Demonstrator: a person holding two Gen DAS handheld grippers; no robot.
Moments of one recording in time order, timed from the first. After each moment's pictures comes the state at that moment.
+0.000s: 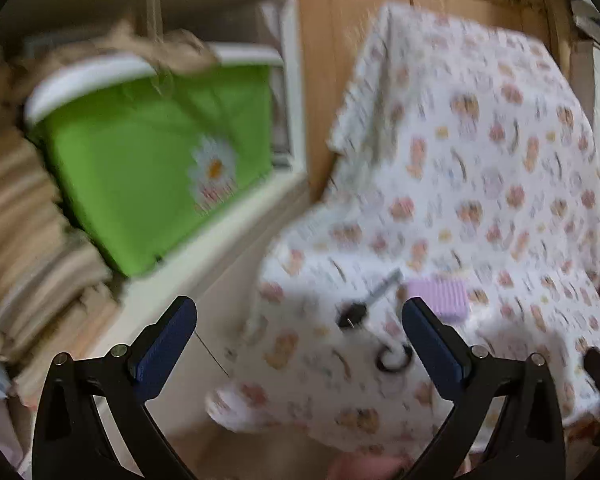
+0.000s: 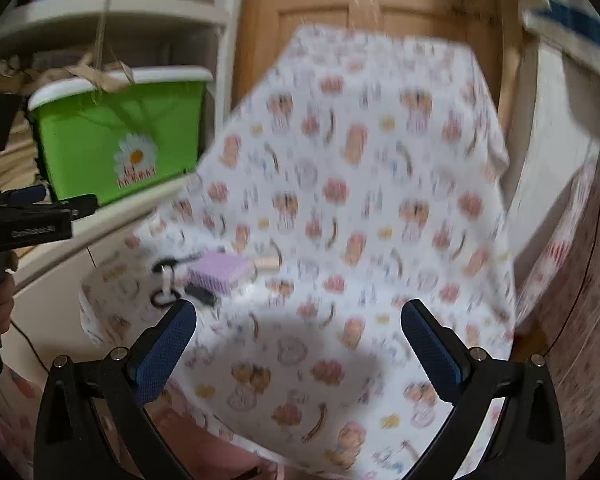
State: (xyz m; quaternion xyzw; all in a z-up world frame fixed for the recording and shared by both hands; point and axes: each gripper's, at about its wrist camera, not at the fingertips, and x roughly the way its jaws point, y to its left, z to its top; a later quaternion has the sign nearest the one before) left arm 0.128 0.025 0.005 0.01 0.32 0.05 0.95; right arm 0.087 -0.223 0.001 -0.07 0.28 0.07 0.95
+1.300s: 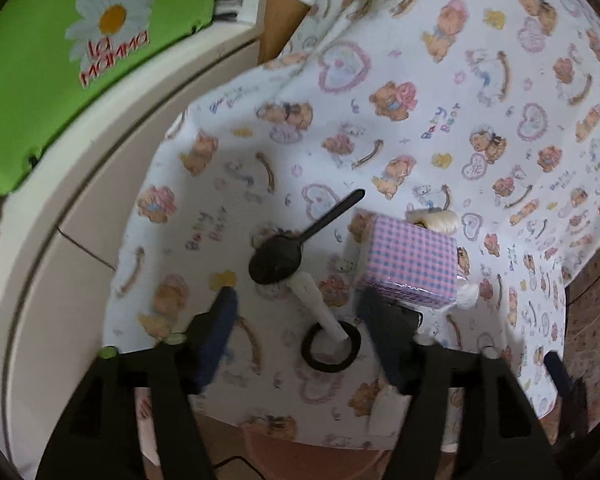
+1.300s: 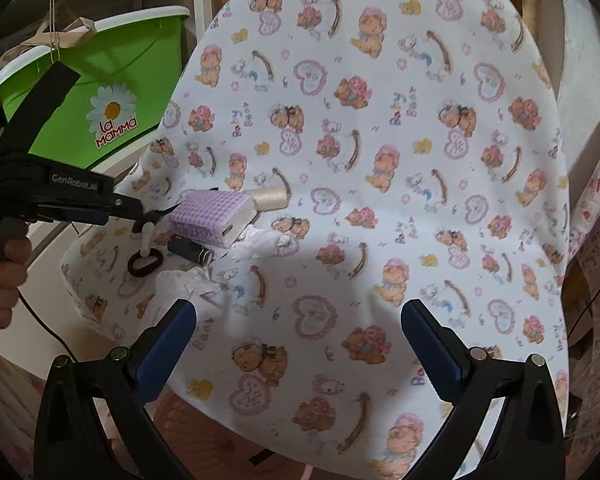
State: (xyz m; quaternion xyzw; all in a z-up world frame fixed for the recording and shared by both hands) left arm 0.228 0.000 -0.061 -0.10 0.54 -0.01 0.84; right arm 0.140 -0.217 -0.051 -0.03 0.38 0.07 0.92
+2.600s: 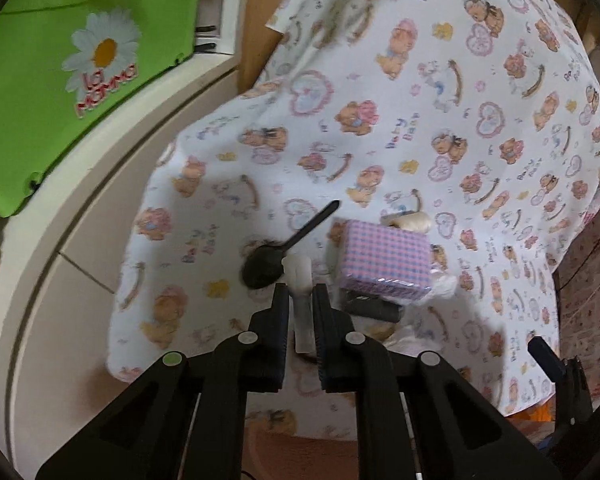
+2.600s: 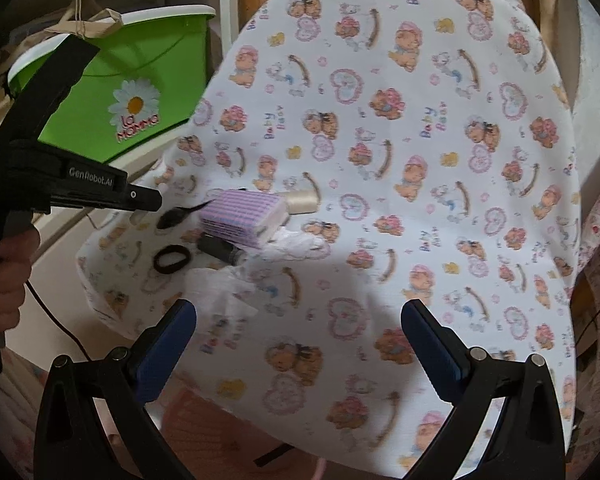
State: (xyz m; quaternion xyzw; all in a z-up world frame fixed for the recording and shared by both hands) left arm 0.206 0.002 -0.047 -0.07 0.49 -0.05 0.87; right arm 0.130 -0.196 -0.046 -0.04 0.37 0.10 0.92
